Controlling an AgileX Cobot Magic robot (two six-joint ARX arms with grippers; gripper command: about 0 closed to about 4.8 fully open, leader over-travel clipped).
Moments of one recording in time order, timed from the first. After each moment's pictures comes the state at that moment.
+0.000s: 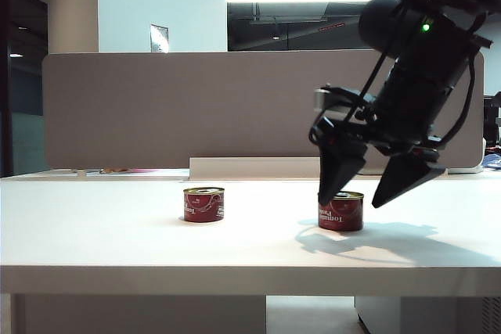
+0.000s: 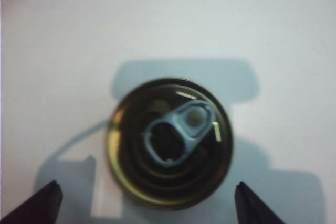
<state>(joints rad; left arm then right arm) -0.03 0.00 0.01 -0.13 0.39 -0.06 0.40 1.67 1.00 -0.31 -0.12 -0.03</state>
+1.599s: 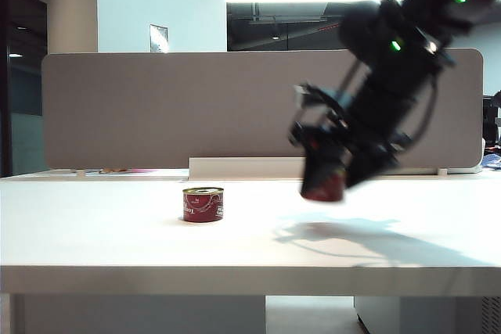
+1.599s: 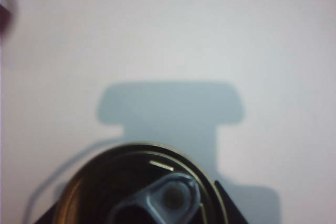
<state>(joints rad) -0.03 0.00 0.01 -0.13 0.39 -0.06 0.44 1.76 1.04 -0.14 -0.08 -0.03</state>
